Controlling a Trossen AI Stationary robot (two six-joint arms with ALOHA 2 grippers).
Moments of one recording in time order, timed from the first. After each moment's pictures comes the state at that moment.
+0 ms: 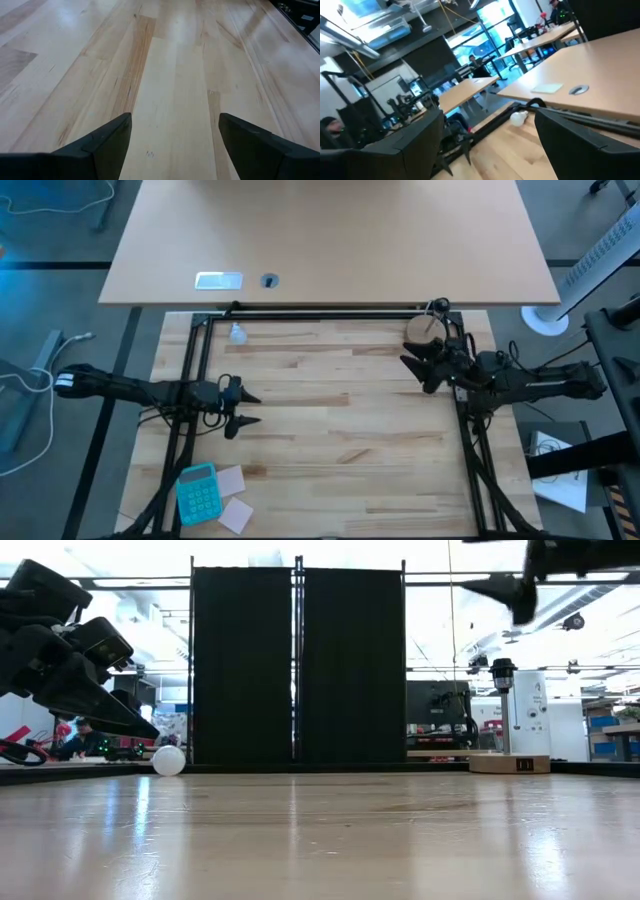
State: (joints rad) left arm -0.07 0.50 0.02 0.01 -0.05 -0.25; right arm 0.04 0.54 0.40 0.29 0.42 0.46
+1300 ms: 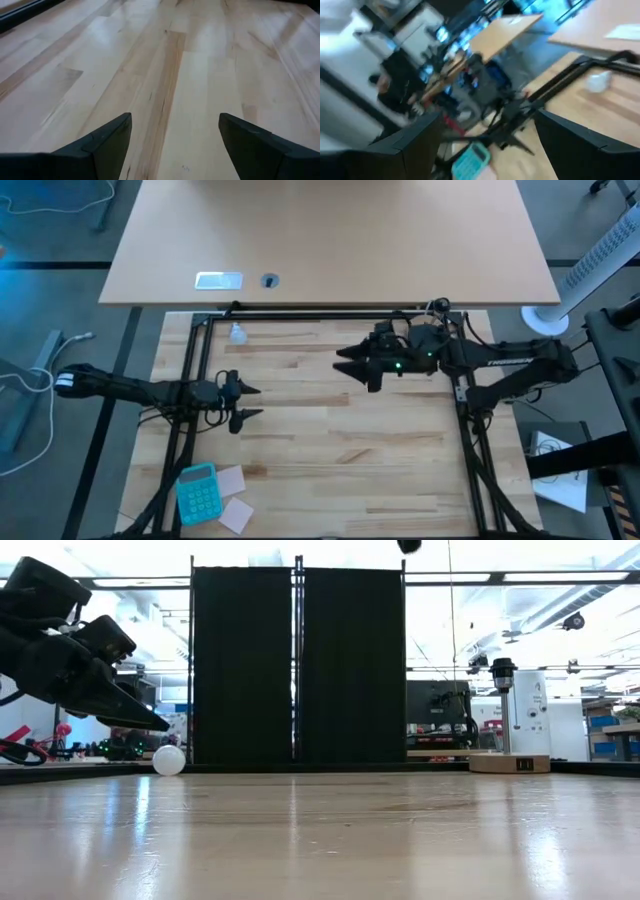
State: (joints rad) left arm -0.07 0.50 0.02 0.04 -0.21 -0.19; right arm 0.04 1.25 1.20 -0.05 0.06 0.65
